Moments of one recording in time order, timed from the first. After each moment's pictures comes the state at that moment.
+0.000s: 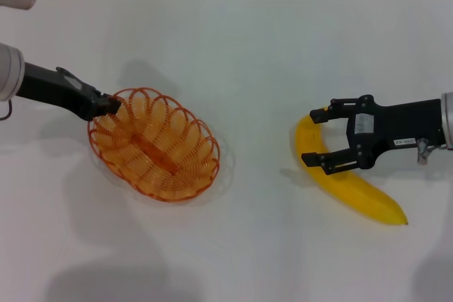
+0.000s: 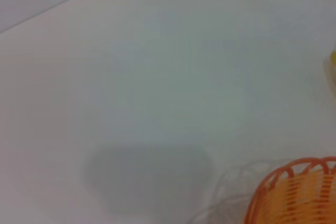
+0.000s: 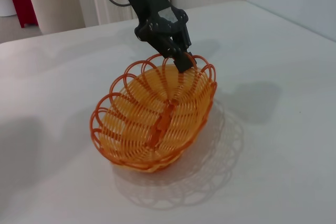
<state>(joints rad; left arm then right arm) -0.80 -2.00 0.85 0.74 2.48 1.34 -1.88 0.49 2.03 -0.83 -0.74 -2.11 -1.51 1.30</state>
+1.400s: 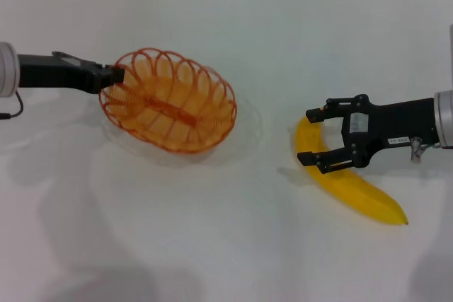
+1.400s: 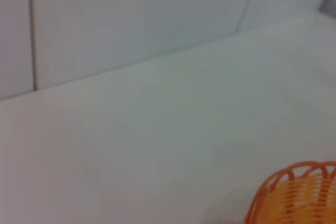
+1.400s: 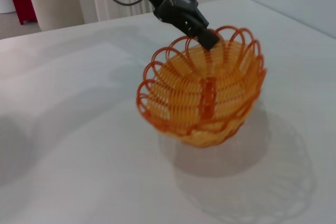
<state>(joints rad) -0.70 -2.03 0.80 0.73 2.23 1.23 -1.86 0.50 2.03 -0.85 -0.72 -2.11 -1.48 1.30</state>
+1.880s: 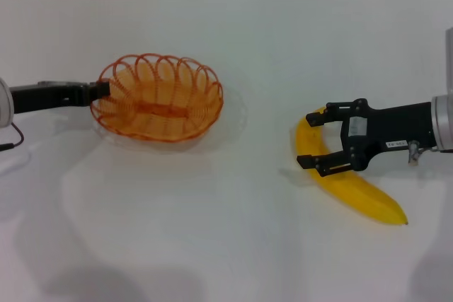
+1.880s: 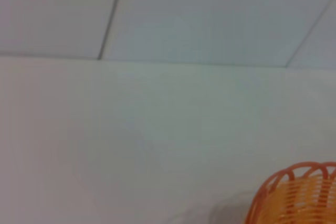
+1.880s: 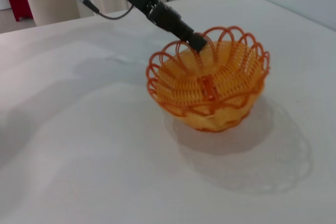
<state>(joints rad) -0.62 -2.03 0.80 0.60 2.08 1.08 -1.89 0.50 2.03 -0.86 -0.70 -2.11 -1.46 1.30</state>
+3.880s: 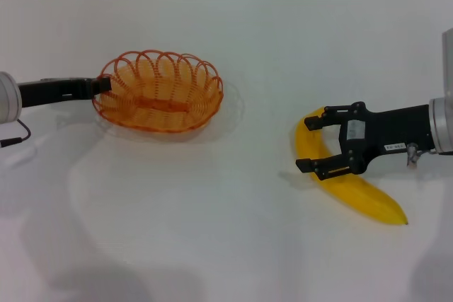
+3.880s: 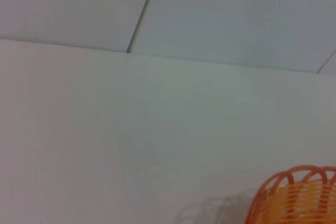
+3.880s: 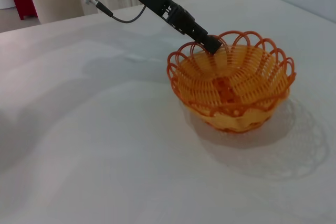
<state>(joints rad) -0.65 -2.03 0.81 0.55 2.08 1.00 -1.92 0.50 2.03 -0.87 -0.69 -2.11 -1.45 1.30</state>
